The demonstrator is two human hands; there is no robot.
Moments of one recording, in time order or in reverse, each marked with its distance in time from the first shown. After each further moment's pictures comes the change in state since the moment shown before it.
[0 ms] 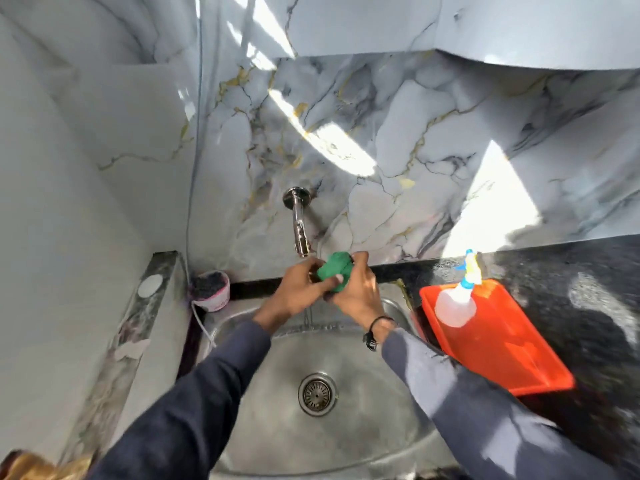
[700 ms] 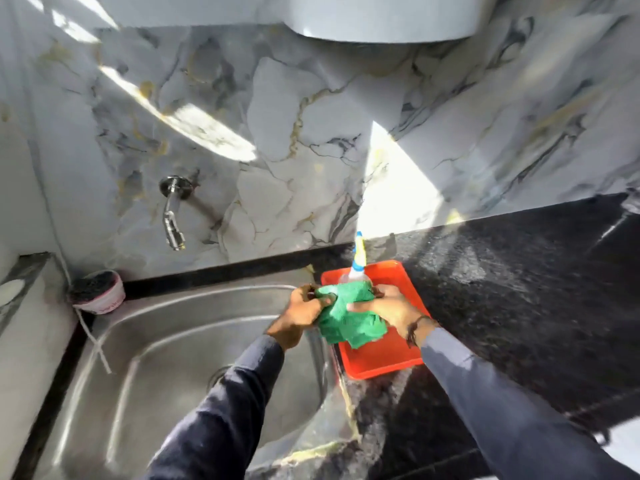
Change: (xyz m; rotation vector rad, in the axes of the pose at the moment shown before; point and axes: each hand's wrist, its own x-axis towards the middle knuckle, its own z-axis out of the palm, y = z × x) left_hand 0.011 0.078 0.261 -0.487 -0.058 -0.339; right_hand -0.012 0.219 -0.227 0.528 -0.266 0.467
